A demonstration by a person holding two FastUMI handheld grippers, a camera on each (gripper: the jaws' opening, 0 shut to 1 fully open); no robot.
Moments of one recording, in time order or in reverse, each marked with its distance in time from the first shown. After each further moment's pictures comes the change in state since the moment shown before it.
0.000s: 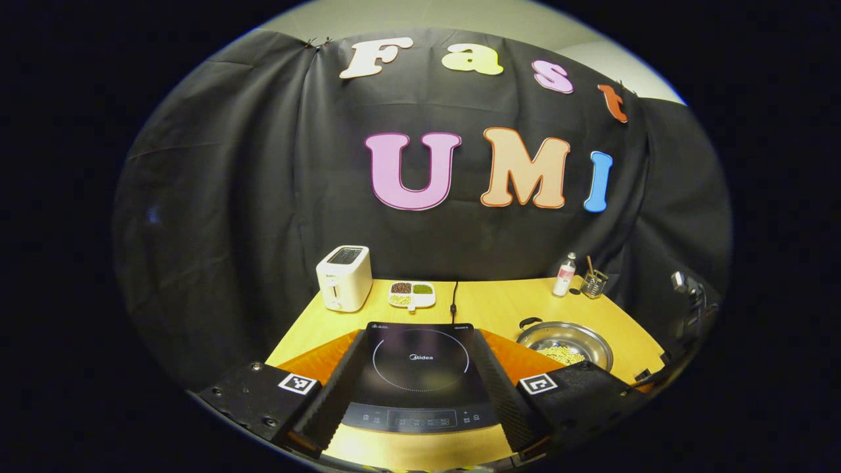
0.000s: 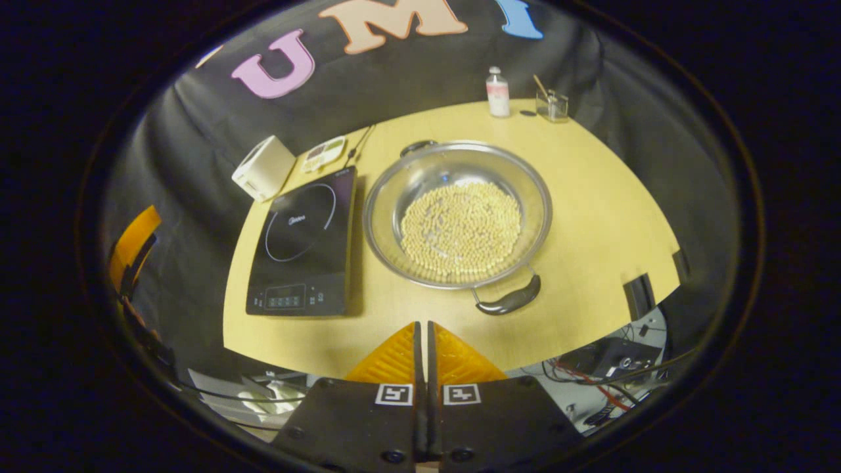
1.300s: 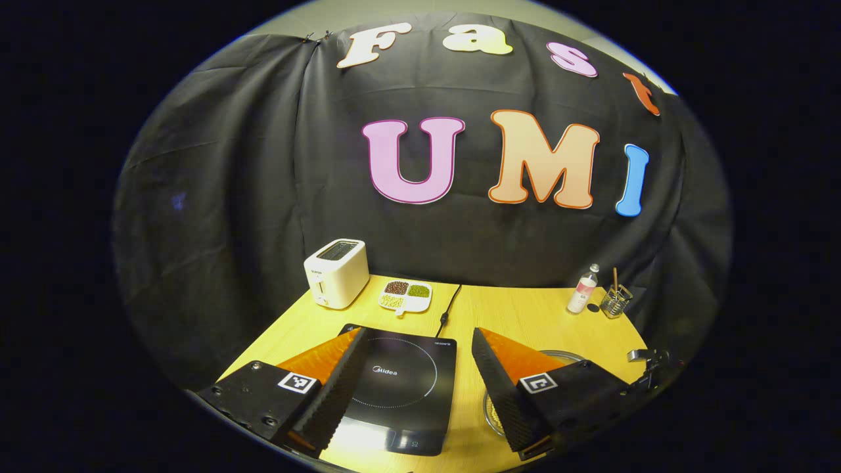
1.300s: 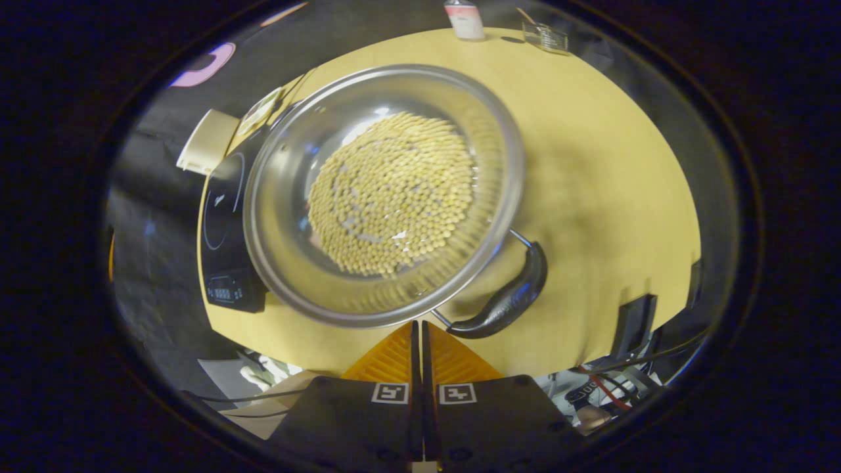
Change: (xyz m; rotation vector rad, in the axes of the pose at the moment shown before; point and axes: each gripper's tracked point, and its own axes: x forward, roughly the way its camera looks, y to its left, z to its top) left arm 0.073 -0.082 0.019 -0.028 0.045 0.154; right arm 0.076 -0.116 0.032 0.017 0.341 -0.044
